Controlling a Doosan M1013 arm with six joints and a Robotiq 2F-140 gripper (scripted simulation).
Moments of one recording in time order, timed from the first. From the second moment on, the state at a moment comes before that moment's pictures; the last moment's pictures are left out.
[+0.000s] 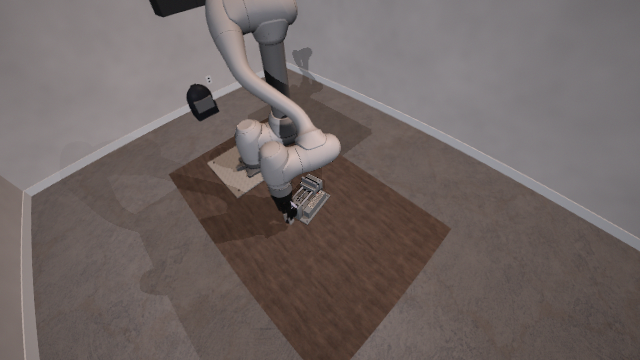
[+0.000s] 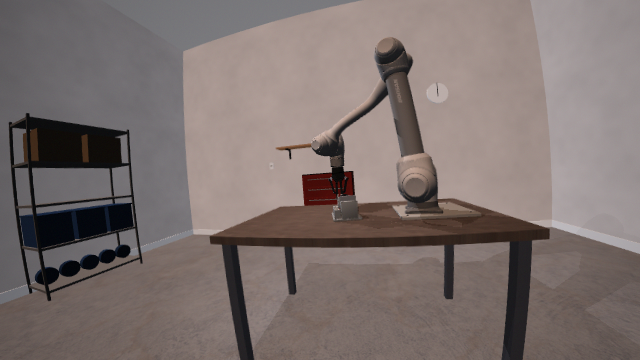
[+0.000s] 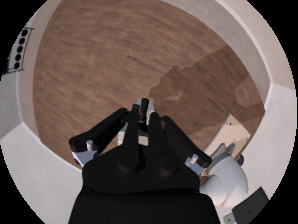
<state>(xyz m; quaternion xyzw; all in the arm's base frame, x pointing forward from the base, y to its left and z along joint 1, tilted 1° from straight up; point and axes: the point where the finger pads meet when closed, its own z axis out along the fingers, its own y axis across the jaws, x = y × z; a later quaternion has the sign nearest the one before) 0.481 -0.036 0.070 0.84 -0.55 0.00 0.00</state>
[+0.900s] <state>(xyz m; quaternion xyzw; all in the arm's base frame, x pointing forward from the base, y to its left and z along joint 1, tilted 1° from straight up) 0.482 -0.035 0.077 0.84 -0.55 0.00 0.00</state>
